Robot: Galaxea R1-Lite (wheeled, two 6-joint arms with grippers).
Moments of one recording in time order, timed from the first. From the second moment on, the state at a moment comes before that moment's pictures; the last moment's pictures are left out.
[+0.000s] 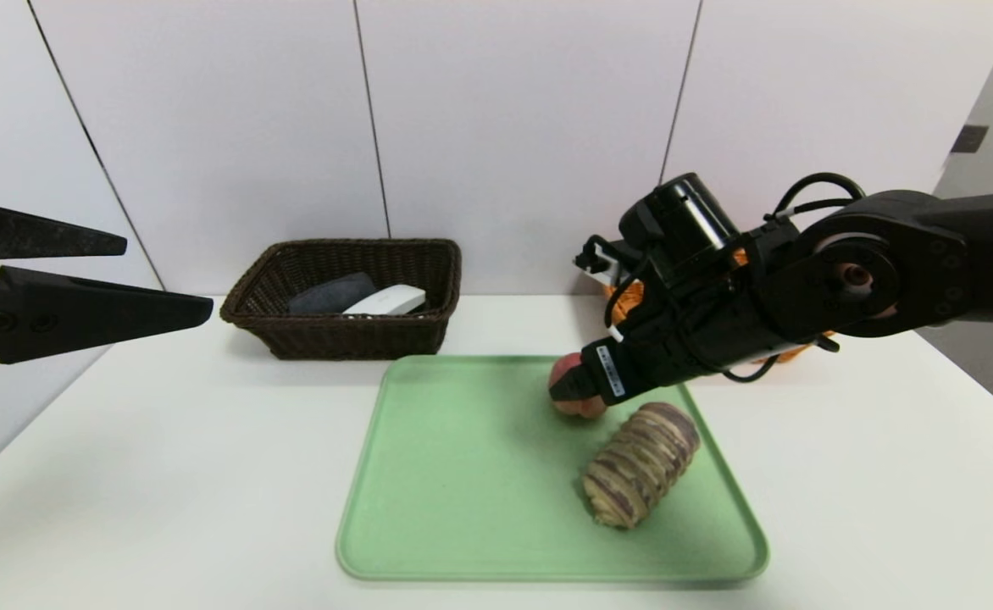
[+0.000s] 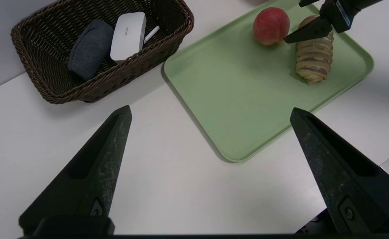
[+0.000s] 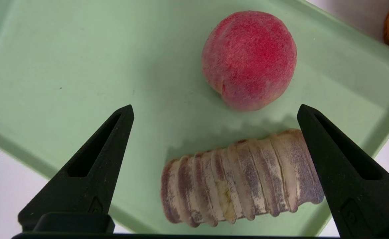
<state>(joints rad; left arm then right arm) -0.44 1.18 -1.44 0.69 -0.10 0.11 0.61 1.89 -1.47 0.44 -0.01 0.10</state>
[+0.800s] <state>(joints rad) -0.44 1.18 -1.44 0.70 -0.10 0.11 0.59 2.04 -1.57 0.44 -0.09 0.09</state>
